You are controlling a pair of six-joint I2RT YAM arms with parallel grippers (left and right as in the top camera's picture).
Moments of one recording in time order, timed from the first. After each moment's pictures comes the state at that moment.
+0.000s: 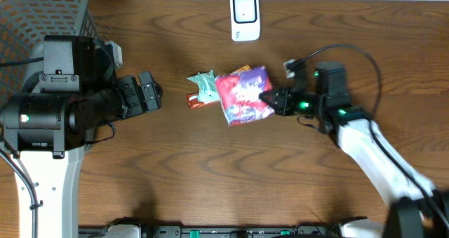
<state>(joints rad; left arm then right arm) -0.04 1.29 1.68 -1.44 0.23 -0.33 0.22 1.46 0.85 -0.13 -0.70 0.42</state>
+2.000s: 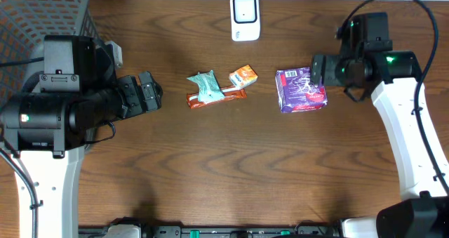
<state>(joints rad) -0.04 1.29 1.68 -1.44 0.23 -0.33 0.08 1.58 1.48 -1.03 -0.03 0.16</state>
